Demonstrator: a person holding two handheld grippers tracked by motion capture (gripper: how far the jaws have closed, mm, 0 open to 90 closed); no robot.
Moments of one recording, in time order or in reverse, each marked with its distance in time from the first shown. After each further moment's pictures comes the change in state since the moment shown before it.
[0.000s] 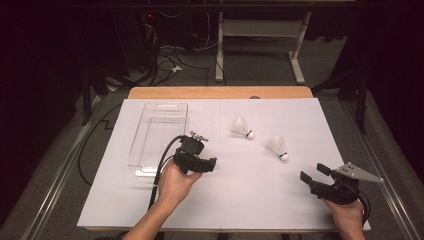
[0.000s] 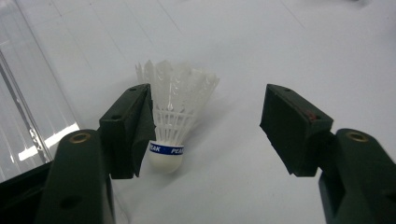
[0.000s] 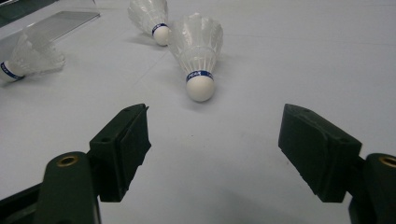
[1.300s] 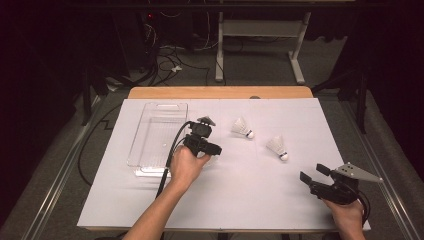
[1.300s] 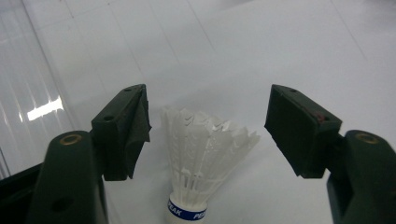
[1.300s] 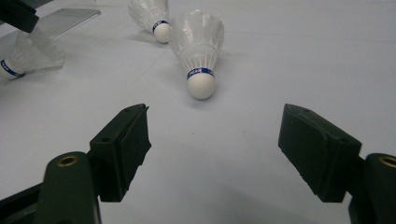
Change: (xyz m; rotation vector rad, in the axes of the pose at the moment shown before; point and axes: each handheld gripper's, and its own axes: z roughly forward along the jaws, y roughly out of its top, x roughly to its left) left arm 0.016 0.045 0.041 0.131 0.069 -0.098; right arm 0.000 0.000 0.001 0.011 0.004 -0.001
